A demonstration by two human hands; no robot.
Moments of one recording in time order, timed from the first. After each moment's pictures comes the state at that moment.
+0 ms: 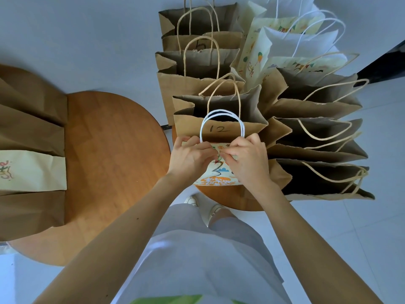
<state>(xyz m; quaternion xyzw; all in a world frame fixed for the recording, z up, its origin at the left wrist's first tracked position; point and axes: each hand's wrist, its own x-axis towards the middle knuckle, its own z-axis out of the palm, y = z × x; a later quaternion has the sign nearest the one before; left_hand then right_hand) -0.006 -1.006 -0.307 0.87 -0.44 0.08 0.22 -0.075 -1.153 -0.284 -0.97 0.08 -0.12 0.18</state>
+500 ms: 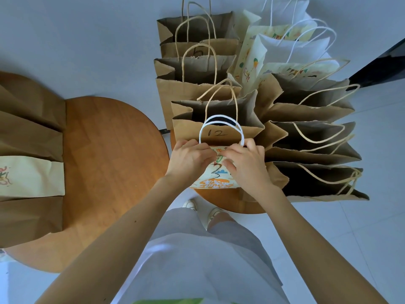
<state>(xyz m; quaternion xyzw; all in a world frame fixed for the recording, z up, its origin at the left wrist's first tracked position) -0.002 -1.006 -0.302 0.86 -0.45 0.04 0.25 -0.081 -1.156 -0.282 -0.99 0.05 -0.03 0.15</state>
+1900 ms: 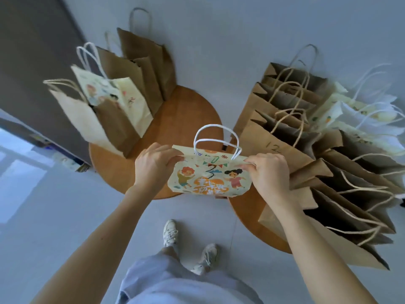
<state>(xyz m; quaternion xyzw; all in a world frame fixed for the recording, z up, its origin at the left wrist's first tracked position) -0.145 -0.839 -0.227 0.97 -0.02 0.16 0.21 -0.113 -1.093 -0.208 -0.98 -0.12 -0.07 0.15</state>
